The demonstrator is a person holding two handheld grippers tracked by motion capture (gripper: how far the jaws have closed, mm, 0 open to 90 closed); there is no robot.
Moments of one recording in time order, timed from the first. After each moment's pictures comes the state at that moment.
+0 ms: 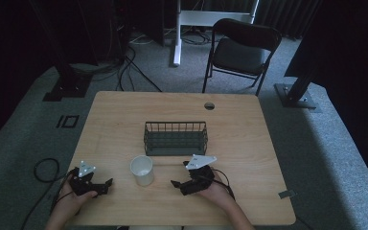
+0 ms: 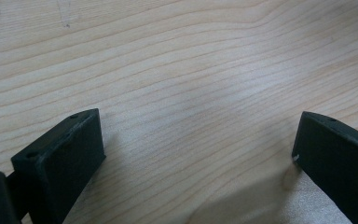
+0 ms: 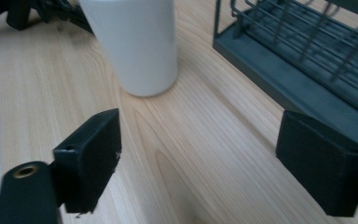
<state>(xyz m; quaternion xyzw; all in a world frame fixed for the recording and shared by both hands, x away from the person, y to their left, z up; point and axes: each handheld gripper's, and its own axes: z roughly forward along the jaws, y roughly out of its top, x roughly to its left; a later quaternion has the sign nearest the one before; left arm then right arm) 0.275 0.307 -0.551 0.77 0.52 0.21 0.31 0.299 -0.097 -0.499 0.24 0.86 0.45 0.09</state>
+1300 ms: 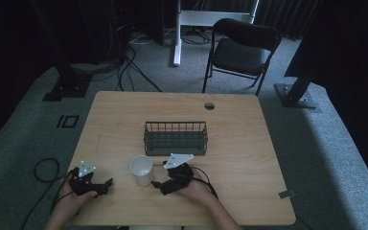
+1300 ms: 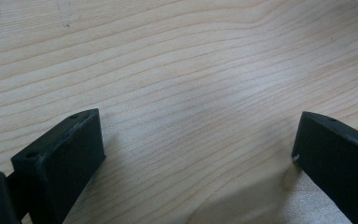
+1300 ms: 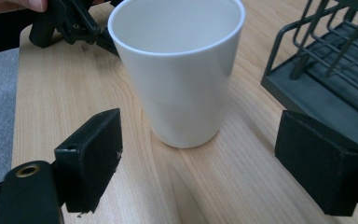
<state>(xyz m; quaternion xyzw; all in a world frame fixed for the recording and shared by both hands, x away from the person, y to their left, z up) 0.275 0.307 -0.551 0.77 0.52 0.21 0.31 0.306 -0.037 -0.502 0.21 0.86 0.45 0.06</state>
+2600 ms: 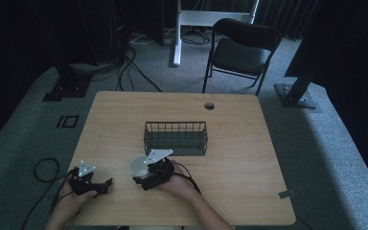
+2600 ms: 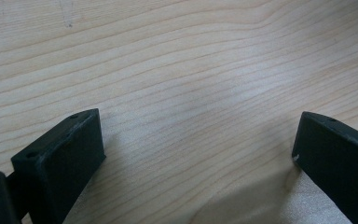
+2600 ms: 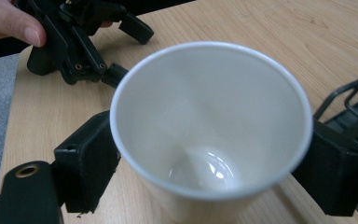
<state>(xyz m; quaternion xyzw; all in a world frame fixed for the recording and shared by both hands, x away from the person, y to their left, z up) 0.276 0.307 -0.551 0.77 0.52 0.21 0.31 0.321 0.021 -0.500 0.18 0.86 0.46 0.06</state>
